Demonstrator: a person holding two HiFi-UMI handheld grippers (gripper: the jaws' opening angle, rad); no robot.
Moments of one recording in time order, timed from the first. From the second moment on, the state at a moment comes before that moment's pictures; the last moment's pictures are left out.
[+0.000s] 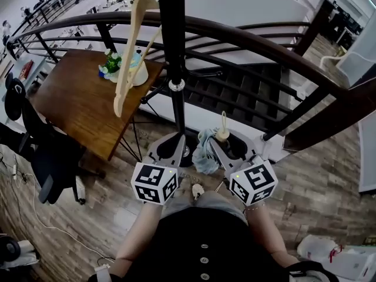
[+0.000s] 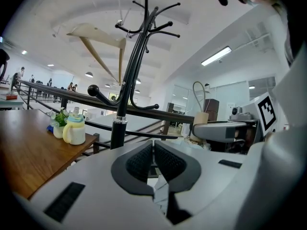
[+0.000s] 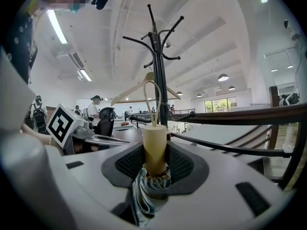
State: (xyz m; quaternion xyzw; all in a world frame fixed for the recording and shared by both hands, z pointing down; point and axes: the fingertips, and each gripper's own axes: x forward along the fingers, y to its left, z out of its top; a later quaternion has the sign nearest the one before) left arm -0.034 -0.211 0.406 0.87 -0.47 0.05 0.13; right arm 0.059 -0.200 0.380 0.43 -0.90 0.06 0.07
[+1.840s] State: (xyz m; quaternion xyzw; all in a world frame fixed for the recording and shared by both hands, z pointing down) left arm -0.036 -0.210 0.423 0.87 -0.47 0.06 0.16; right arm 0.037 -0.202 0.386 0.40 -0.91 0.07 0.09
